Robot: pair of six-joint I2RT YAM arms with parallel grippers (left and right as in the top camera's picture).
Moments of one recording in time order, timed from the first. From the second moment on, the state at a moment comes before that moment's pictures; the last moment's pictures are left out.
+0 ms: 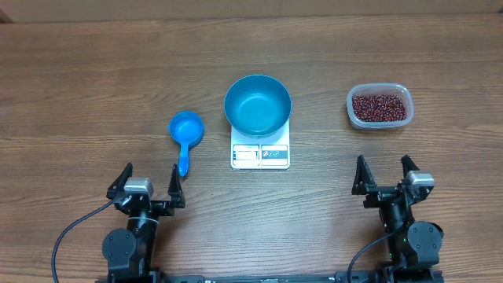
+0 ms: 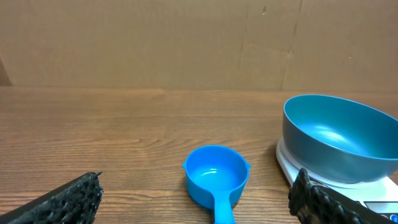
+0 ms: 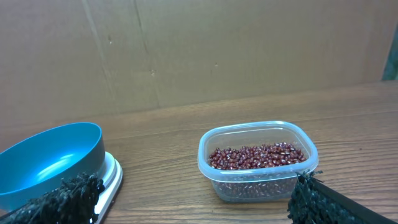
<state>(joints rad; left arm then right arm) 0.09 0.01 0.01 -0.06 0.15 -0.05 0.03 0.01 0.02 -0.03 -0.02 0.15</state>
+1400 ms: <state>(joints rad) 0.09 0.01 0.05 -0.17 0.15 -0.08 0.03 0.01 0.02 -0.03 -0.02 0.15</state>
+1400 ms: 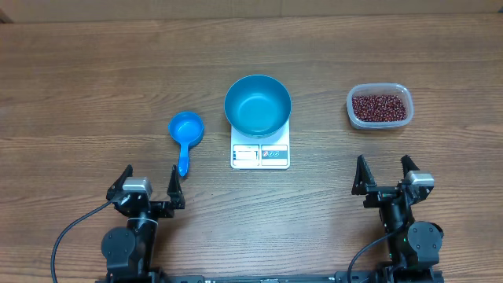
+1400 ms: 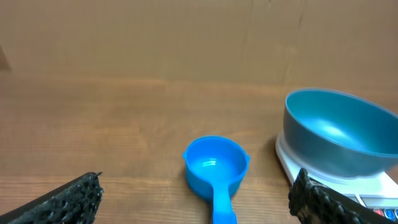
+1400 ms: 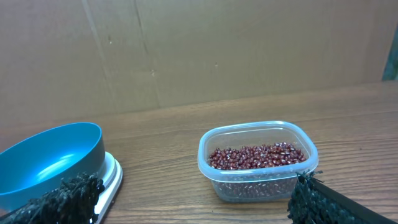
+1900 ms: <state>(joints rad) 0.09 0.24 0.38 -0.41 0.11 -0.08 0.03 0.01 0.02 -0.04 -0.02 0.15</state>
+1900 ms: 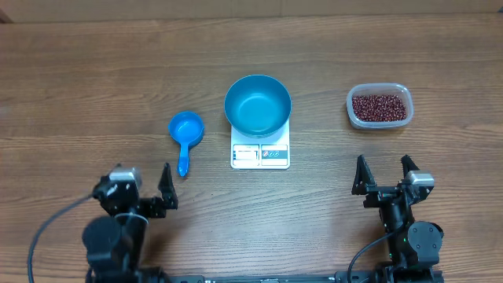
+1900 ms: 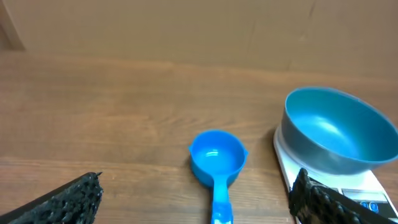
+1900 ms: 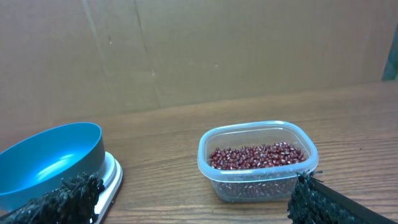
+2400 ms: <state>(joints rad) 0.09 1.06 1.13 -0.91 0.11 -0.01 0.03 0.01 0.02 -0.04 -0.02 0.15</state>
